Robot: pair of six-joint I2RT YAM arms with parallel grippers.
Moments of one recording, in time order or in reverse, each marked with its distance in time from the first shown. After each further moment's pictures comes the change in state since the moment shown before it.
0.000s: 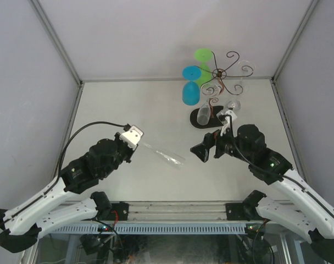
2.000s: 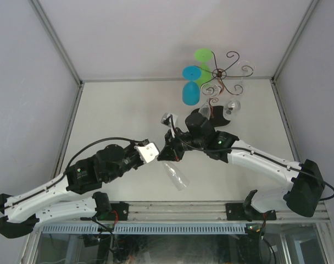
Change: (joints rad) left arm -0.216 0.064 0.036 0.056 0.070 0.232; right arm 0.217 0.589 0.238 0.227 -0.388 -0.054
